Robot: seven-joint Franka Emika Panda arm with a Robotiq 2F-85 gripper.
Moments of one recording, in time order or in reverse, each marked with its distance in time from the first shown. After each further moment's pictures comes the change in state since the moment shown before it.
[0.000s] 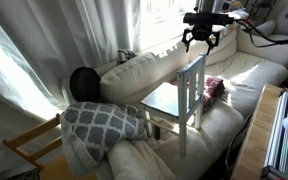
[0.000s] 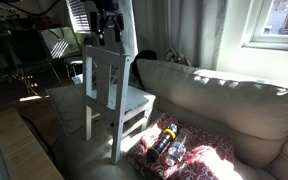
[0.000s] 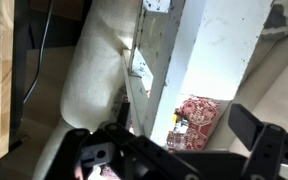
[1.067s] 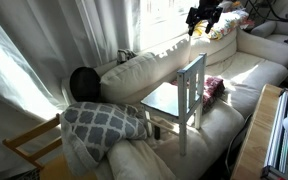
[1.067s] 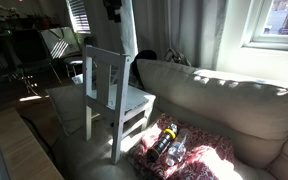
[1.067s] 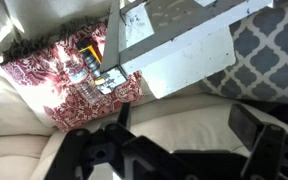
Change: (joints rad) arm -0.020 -0.139 -0.015 0.021 0.004 -0.021 -0.922
